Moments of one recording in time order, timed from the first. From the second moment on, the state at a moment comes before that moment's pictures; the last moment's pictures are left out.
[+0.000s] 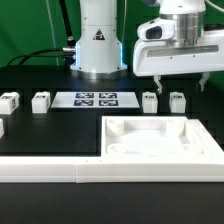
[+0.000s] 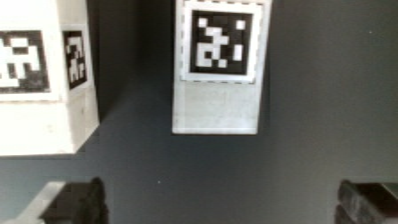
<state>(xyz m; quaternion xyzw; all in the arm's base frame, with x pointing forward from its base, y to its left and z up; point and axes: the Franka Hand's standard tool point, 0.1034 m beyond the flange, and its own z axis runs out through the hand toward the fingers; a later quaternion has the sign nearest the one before) 0.400 0.161 0.046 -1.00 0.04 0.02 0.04</state>
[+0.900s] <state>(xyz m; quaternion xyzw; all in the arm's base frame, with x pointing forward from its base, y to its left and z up) 0.389 0.160 0.040 -0.95 0.01 0.31 0.02</state>
